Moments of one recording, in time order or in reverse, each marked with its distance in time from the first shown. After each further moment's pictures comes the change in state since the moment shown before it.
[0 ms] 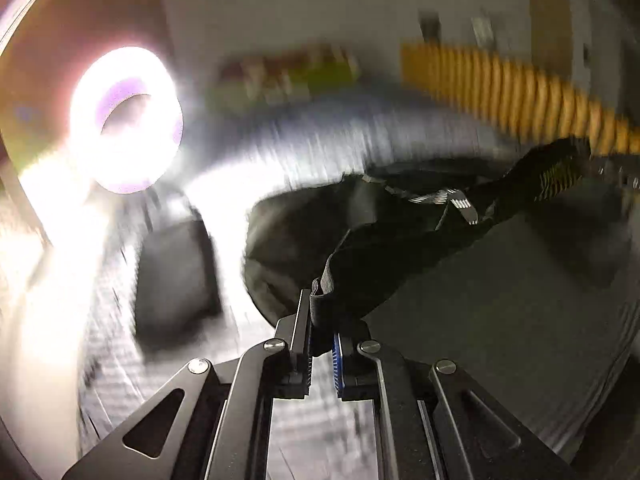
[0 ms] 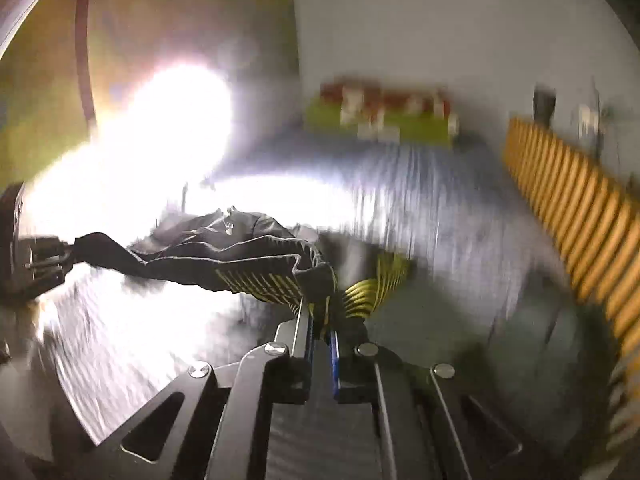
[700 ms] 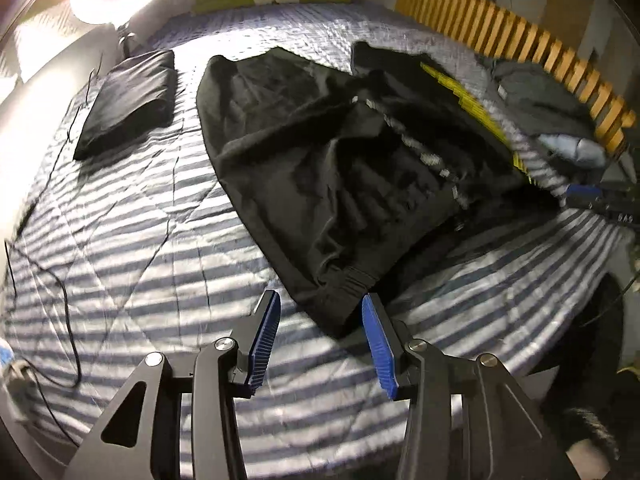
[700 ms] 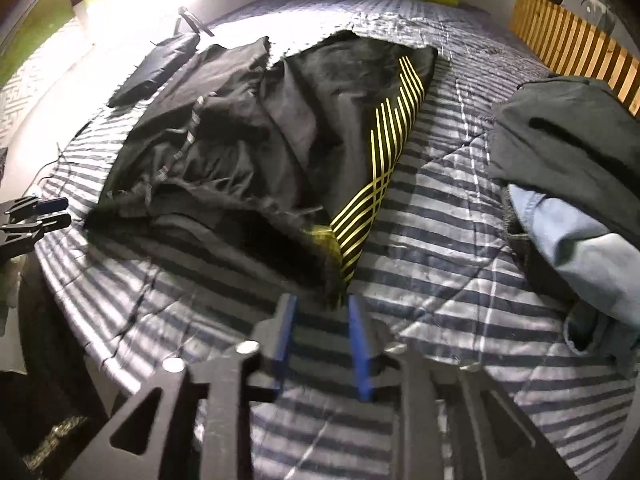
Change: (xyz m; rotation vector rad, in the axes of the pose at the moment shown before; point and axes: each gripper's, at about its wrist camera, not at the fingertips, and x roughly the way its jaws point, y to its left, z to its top) left arm -0.012 0.012 -0.150 -0.174 0.187 -0.189; right arm 0.031 0.010 -0.173 0.032 0.379 -0.008
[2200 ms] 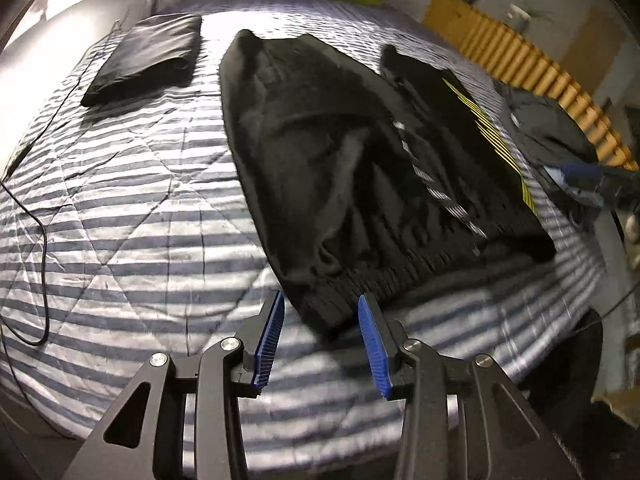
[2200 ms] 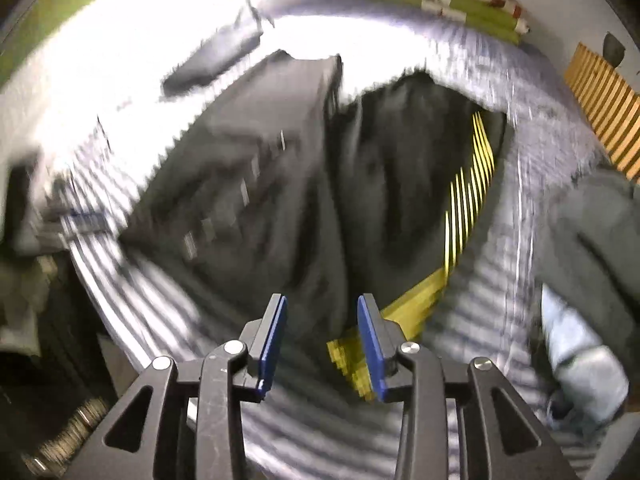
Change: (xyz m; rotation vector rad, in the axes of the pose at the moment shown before) left arm 0.015 0.020 -0.011 -0.159 0.012 -0.030; right arm -0.022 0.073 0.058 -0.169 -0.029 0.066
